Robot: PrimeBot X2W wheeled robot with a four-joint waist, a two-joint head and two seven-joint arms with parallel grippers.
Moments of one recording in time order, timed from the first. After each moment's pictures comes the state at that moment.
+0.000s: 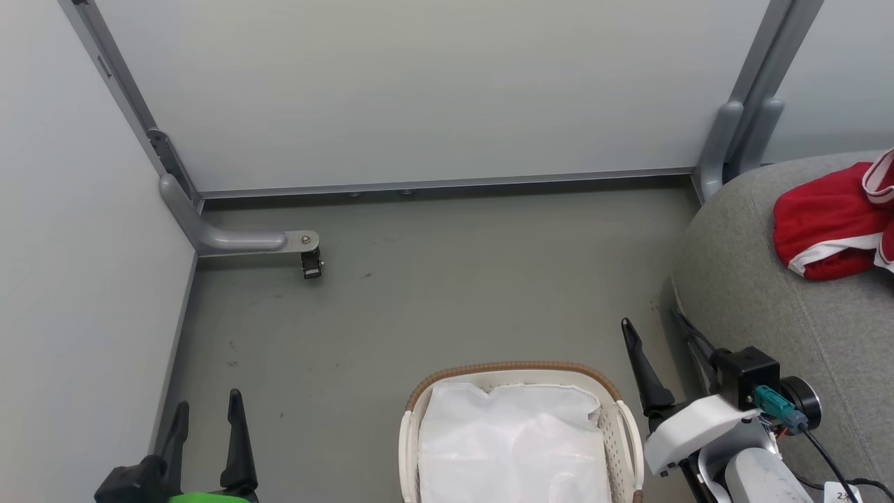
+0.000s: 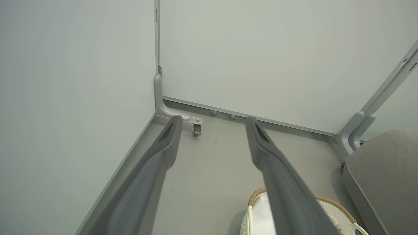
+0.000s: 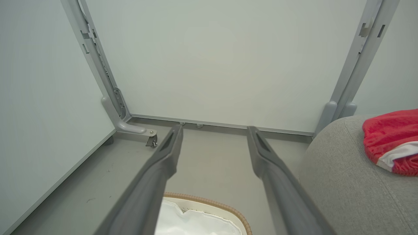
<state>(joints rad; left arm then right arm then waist) 0.08 0.05 0.02 0.25 -0.32 -0.11 -0.26 -0.15 -0.05 0.09 0.34 0.12 0.13 -0.26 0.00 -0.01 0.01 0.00</state>
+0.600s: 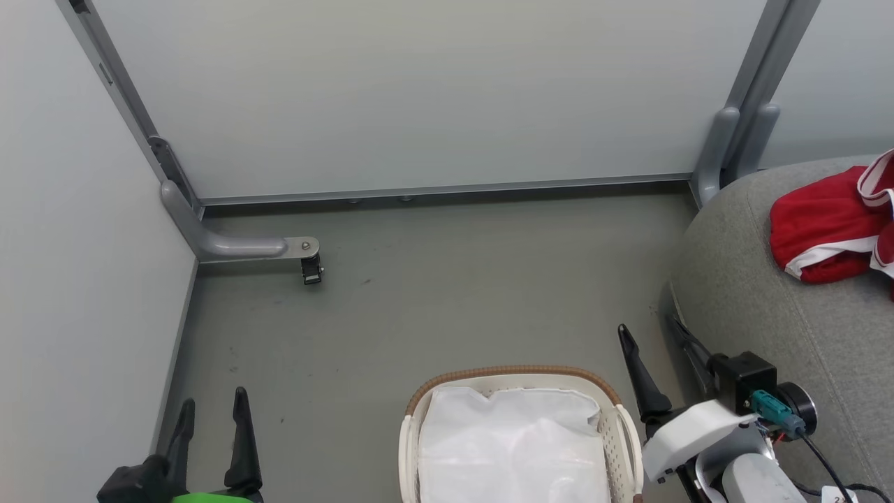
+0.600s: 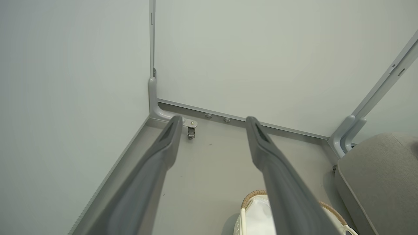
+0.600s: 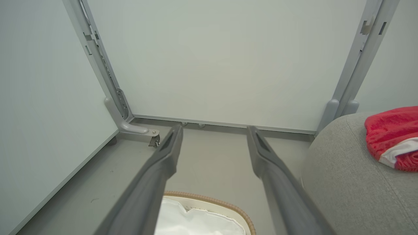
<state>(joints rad) 0.09 0.05 0.00 0.24 -0.33 -0.12 -0.26 -0.14 -0.05 0.10 0.35 0.14 0.13 -0.26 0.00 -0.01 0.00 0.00</state>
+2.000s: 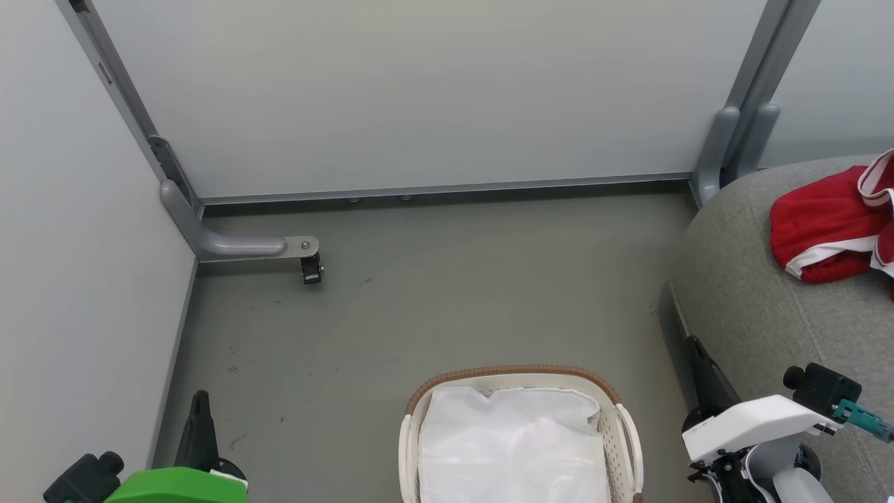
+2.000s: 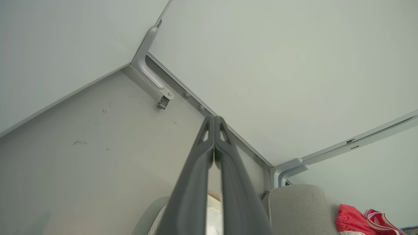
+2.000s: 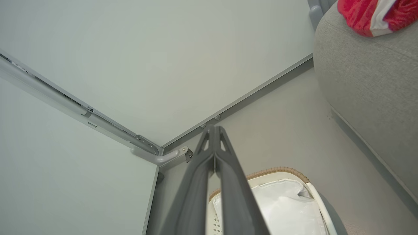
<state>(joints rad) 0.03 0.04 0.04 0.27 -0.87 -0.12 -0.10 -0.10 -0.04 0.01 0.34 0.75 0.13 -0.11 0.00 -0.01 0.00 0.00</state>
